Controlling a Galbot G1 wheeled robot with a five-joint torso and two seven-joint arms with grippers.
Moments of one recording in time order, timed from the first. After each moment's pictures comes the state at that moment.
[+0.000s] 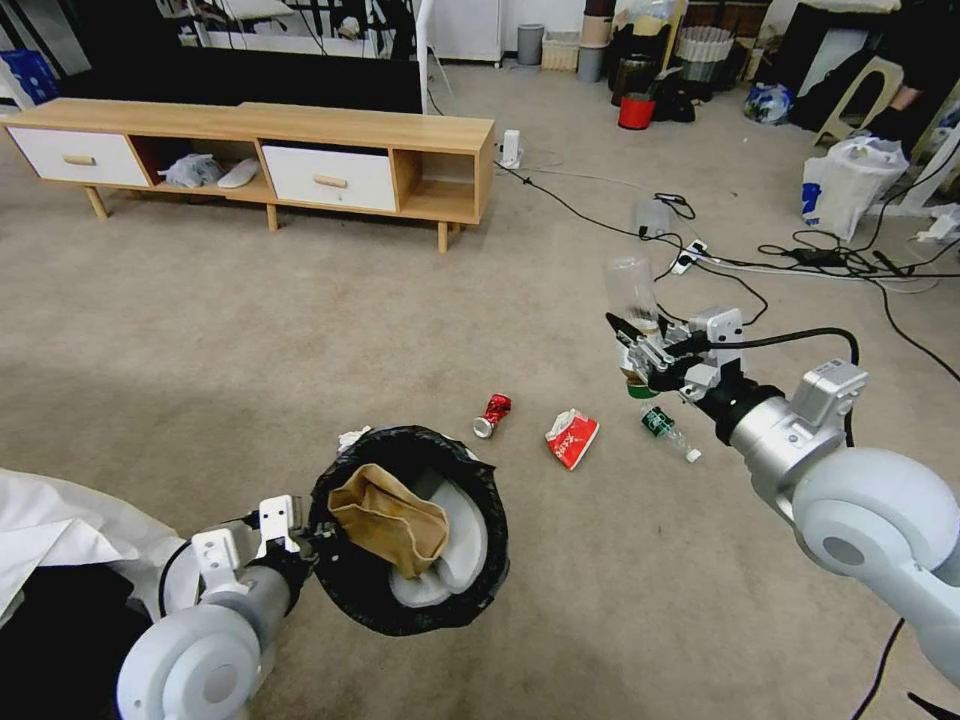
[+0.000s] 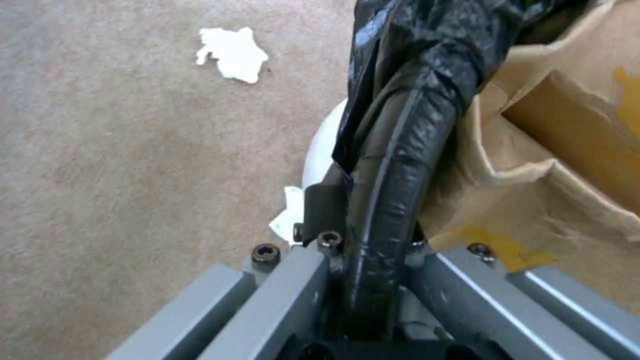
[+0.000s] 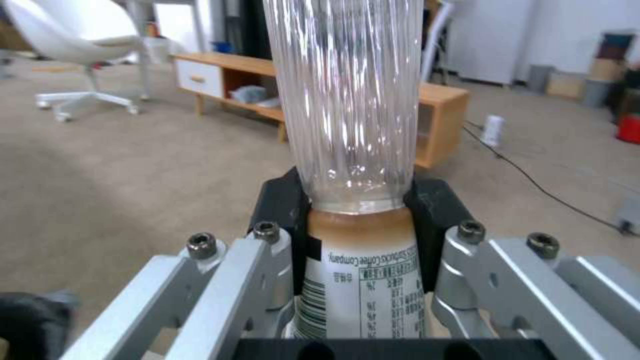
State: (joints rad) left arm 1.49 -1.18 -0.49 -2.28 -0.89 0.72 -0.49; right arm -1.04 0.52 0.32 2.30 0.99 -0.21 0.18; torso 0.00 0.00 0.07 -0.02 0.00
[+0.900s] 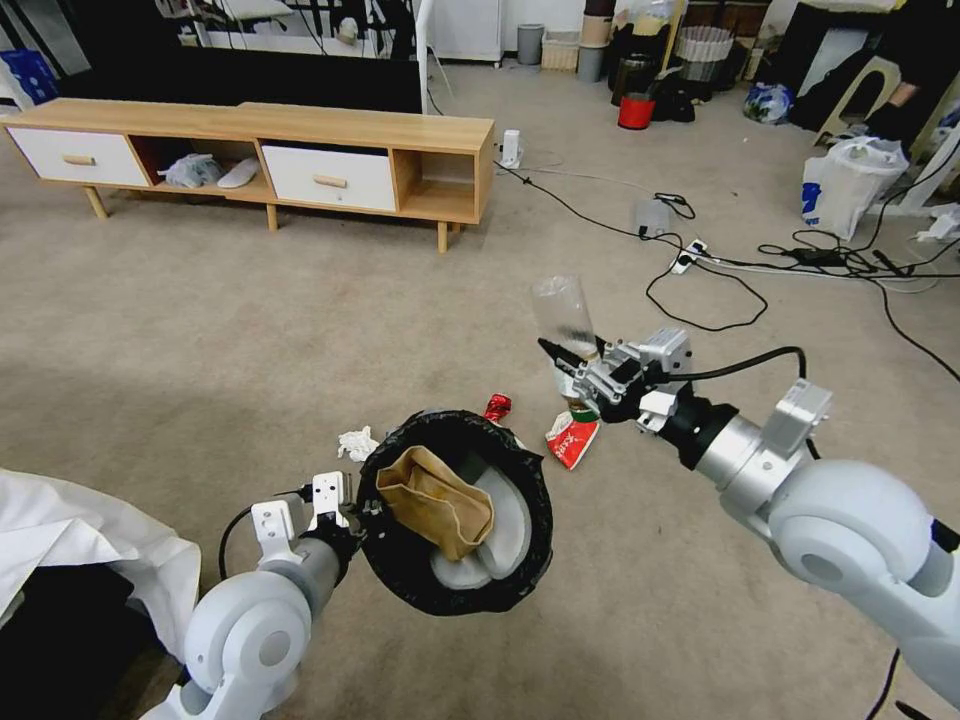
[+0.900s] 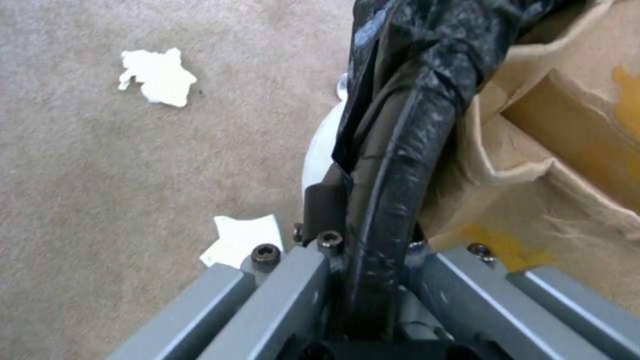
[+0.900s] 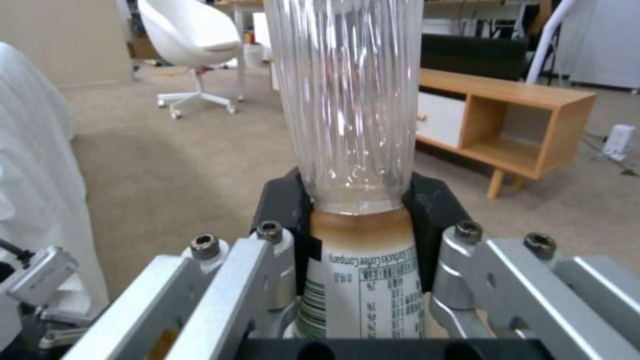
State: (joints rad) left arm 1.35 -1.20 -0.37 -2.25 -0.90 0.73 -0.51; right arm -0.97 0.55 0.16 2.28 0.95 -0.15 0.04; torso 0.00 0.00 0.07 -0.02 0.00
